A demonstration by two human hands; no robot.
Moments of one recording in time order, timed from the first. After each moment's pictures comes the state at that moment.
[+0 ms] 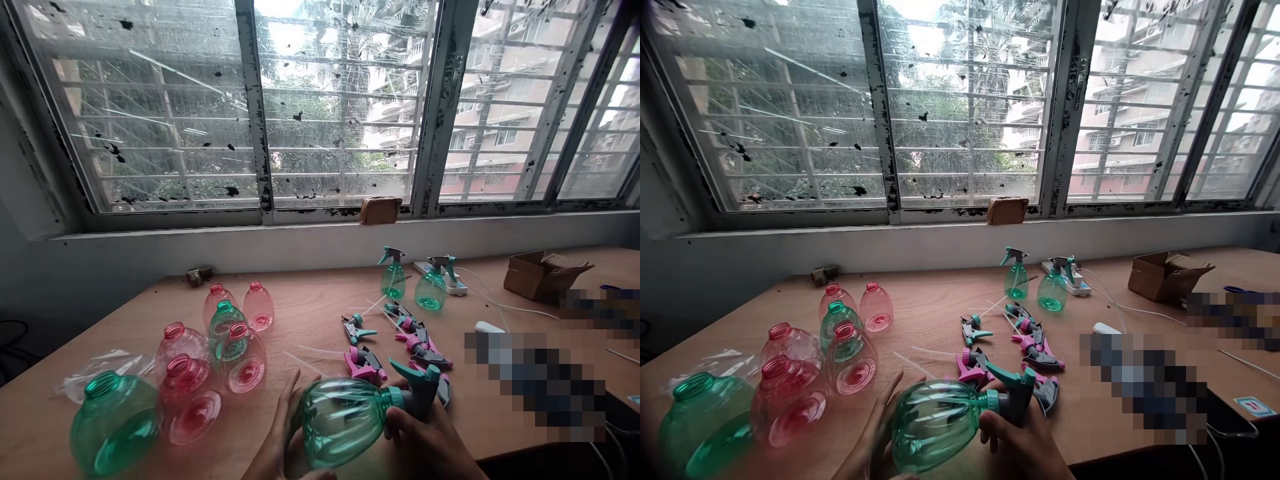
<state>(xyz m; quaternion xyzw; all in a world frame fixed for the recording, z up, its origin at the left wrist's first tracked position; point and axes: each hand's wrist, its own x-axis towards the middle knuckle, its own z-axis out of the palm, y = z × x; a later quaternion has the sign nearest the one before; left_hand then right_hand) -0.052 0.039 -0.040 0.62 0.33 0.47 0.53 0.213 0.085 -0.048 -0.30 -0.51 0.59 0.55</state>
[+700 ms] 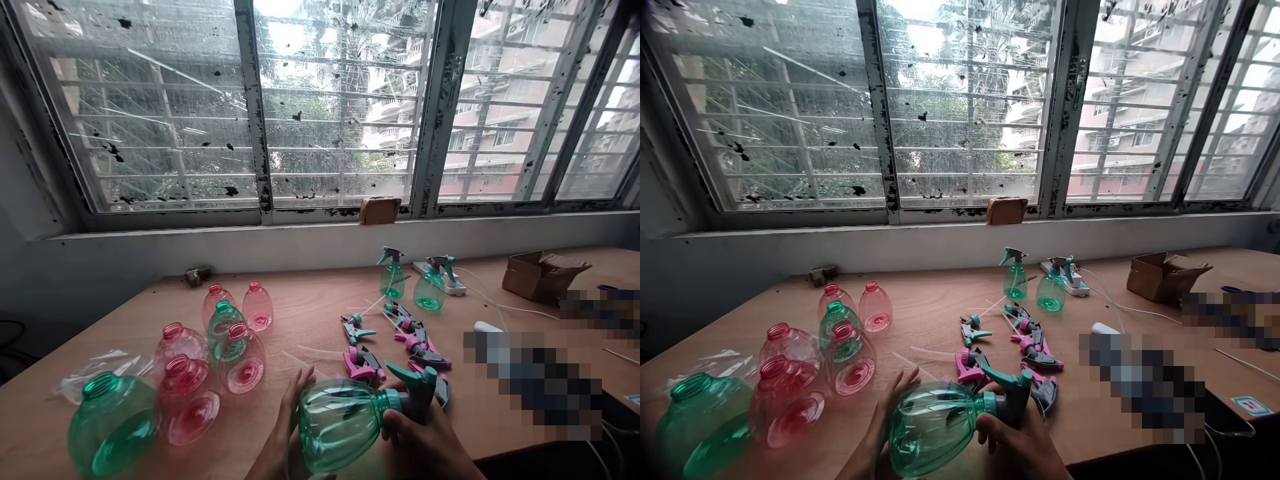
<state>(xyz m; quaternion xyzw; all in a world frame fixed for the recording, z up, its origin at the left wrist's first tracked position) -0.053 0.045 -0.054 0.69 0.36 0.47 0.41 0.212 0.085 -0.051 -0.29 -0.51 0.58 0.56</state>
